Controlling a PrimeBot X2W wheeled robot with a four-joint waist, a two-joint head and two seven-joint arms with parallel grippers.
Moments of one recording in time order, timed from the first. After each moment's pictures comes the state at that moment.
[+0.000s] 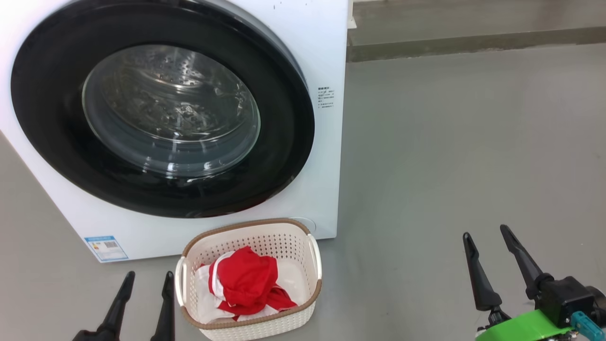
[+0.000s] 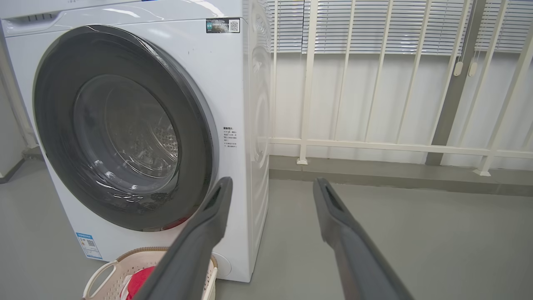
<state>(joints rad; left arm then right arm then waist) 0.05 0.05 0.06 0.15 -0.15 -0.11 -0.25 0.06 -0.05 -0.04 0.11 0.17 0.13 -0.26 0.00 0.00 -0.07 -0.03</state>
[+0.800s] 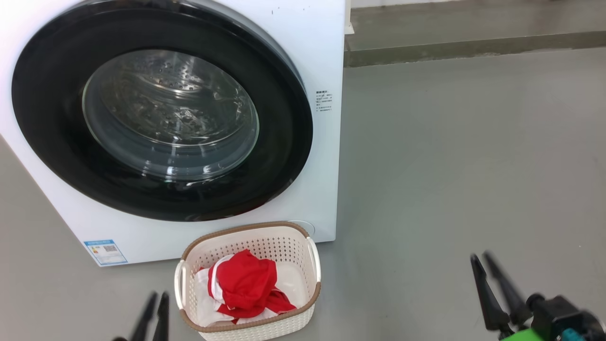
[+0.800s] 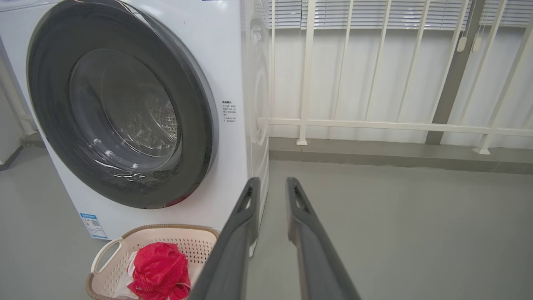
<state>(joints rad) 0.07 0.04 0.05 0.19 -0.13 -0.11 -0.25 0.10 -0.04 -0.04 0.12 0.16 0.13 -0.26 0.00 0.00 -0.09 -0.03</state>
